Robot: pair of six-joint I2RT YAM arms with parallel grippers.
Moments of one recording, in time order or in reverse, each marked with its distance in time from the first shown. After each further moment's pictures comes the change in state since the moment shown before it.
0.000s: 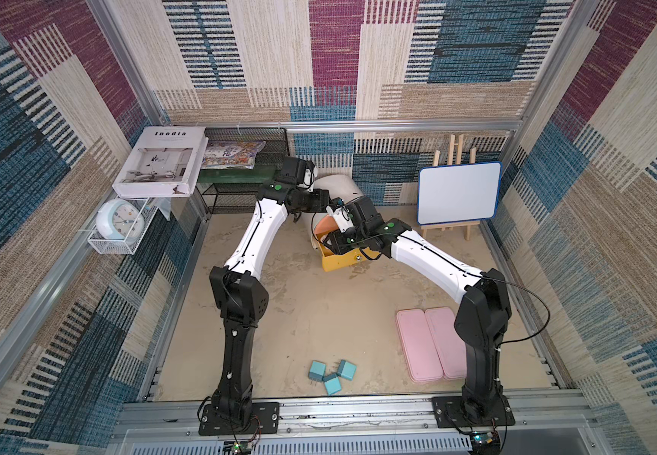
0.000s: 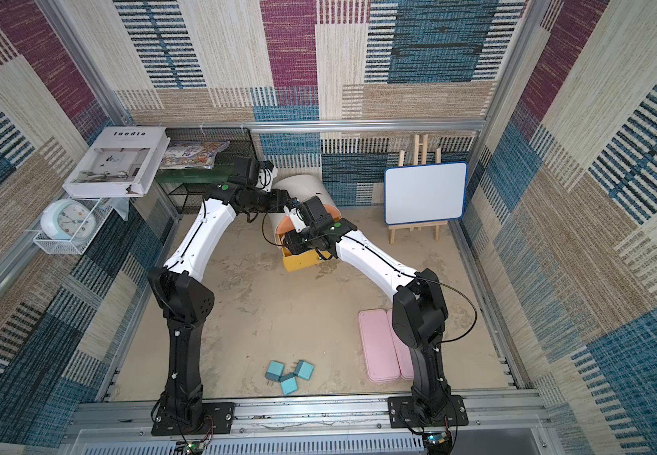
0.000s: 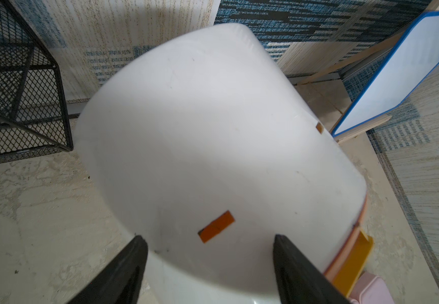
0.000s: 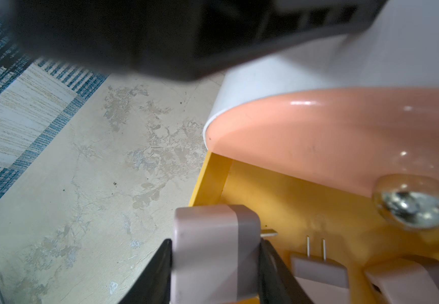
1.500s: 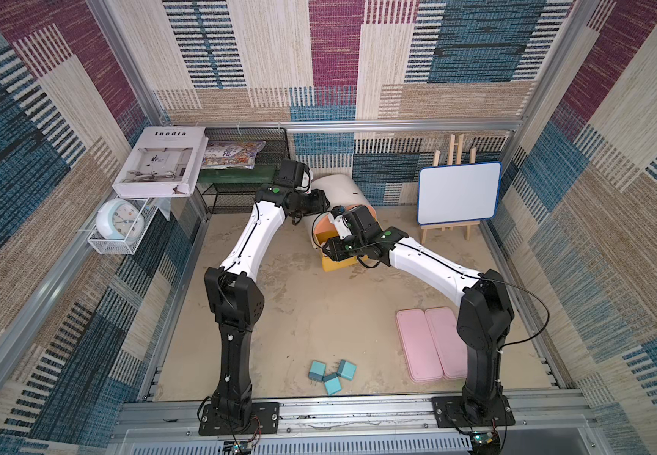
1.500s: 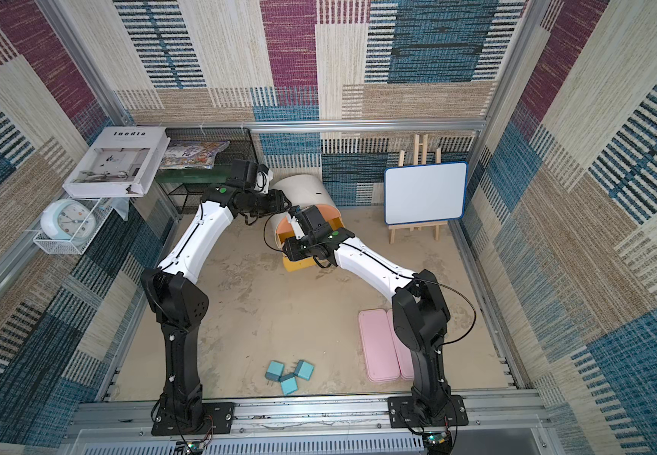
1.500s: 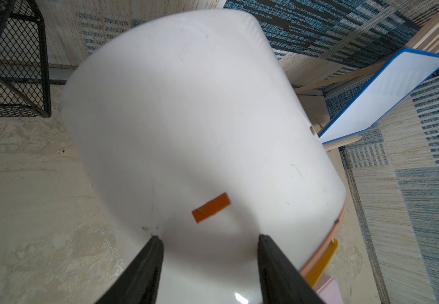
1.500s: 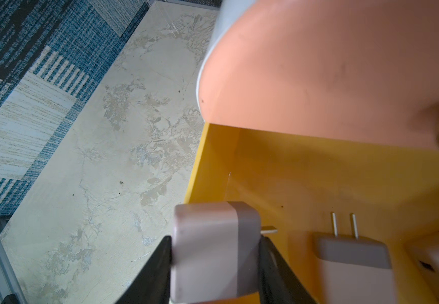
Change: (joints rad) left arm 0.013 -0.068 -0.134 0.078 0.038 -0.175; right arm 0.019 -0.024 -0.108 0.082 0.023 0.135
